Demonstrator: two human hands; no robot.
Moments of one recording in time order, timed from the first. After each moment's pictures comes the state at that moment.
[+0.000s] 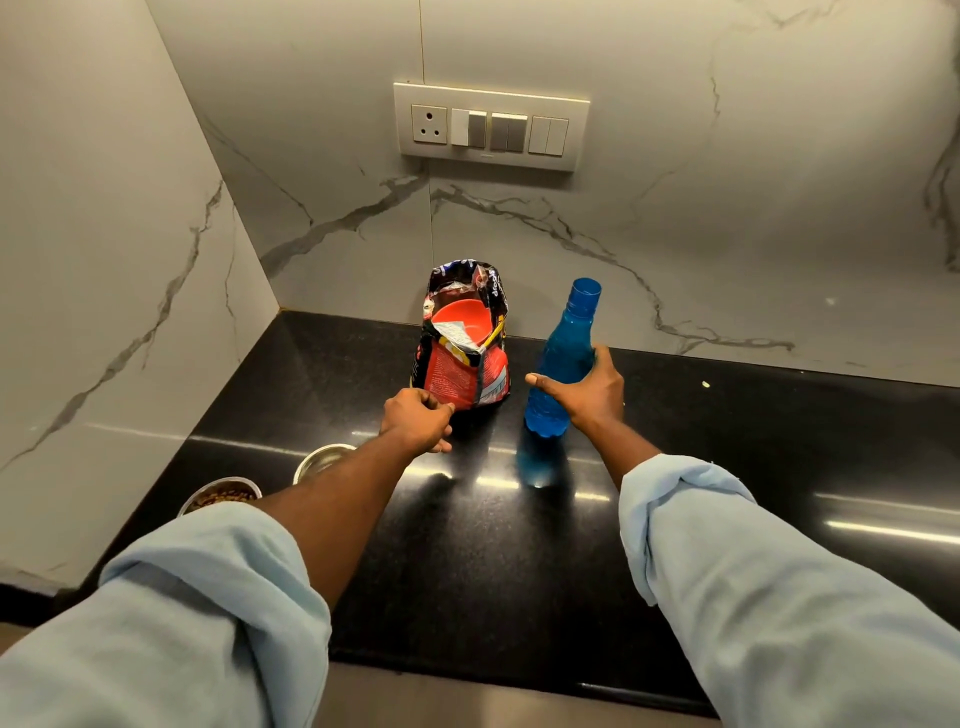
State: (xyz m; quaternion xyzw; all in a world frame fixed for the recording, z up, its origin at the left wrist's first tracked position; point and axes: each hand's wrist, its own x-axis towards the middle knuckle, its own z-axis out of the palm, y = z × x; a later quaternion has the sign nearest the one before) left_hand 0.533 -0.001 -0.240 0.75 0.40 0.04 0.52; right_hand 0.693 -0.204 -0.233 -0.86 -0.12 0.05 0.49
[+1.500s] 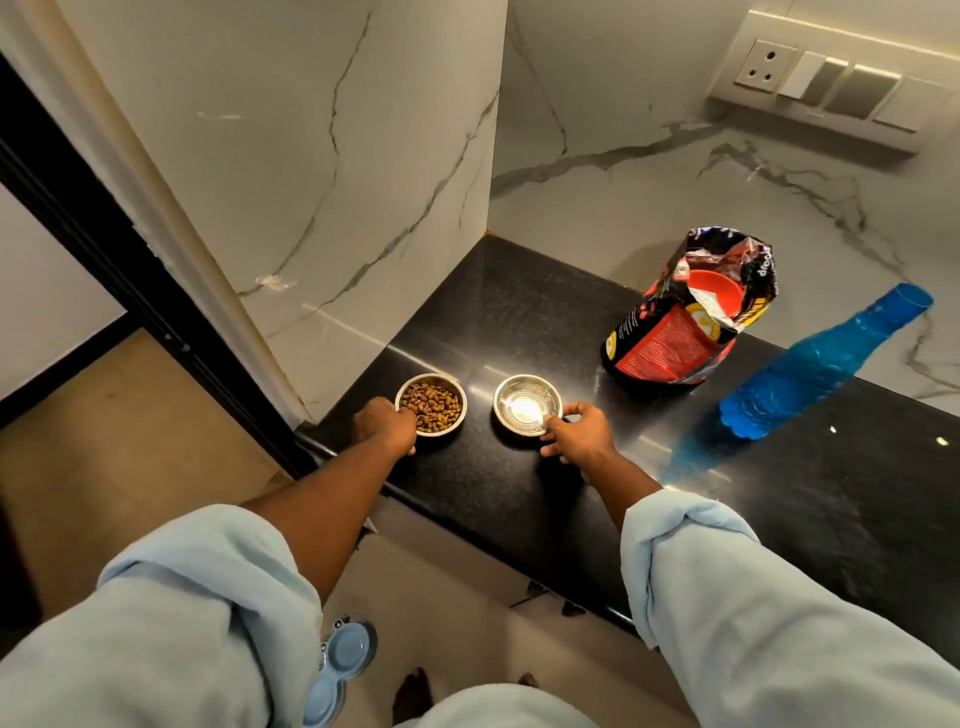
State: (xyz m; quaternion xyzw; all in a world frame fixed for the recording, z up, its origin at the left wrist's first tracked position) left_hand 0.265 0.147 -0.314 0.61 0.68 0.07 0.40; right_hand 0.483 -0.023 -0.328 -0.83 -0.11 0.35 0.42
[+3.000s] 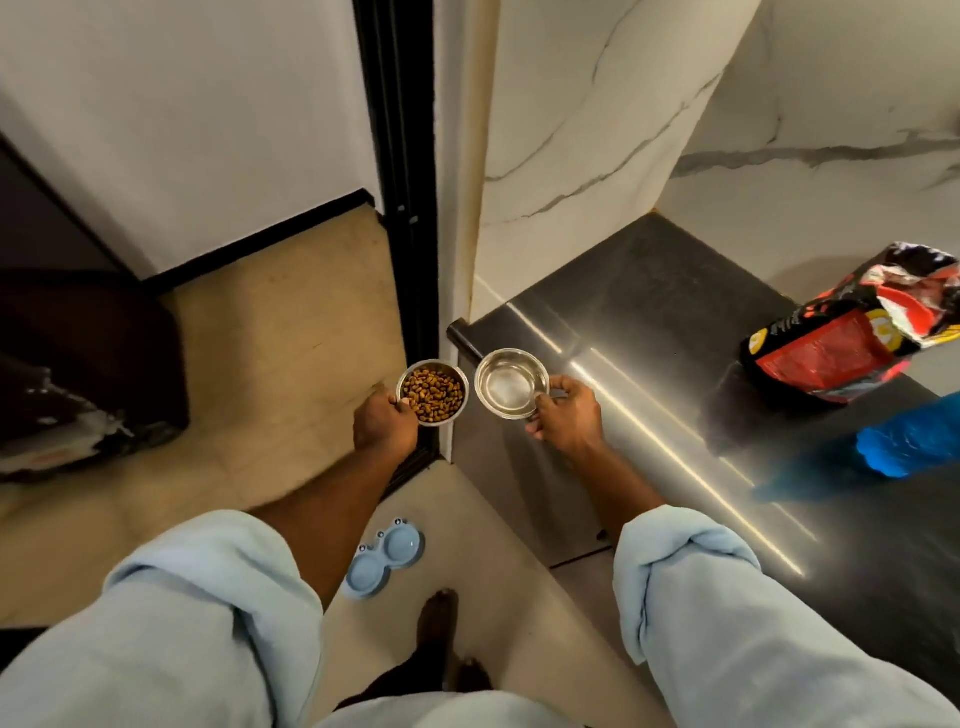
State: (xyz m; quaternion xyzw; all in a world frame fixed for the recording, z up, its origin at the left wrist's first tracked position) left_hand 0.038 0.063 -0.348 0.50 0.76 0.21 0.35; right_hand 0.272 -0.009 -0.302 -0.77 -0.29 0.40 0.40
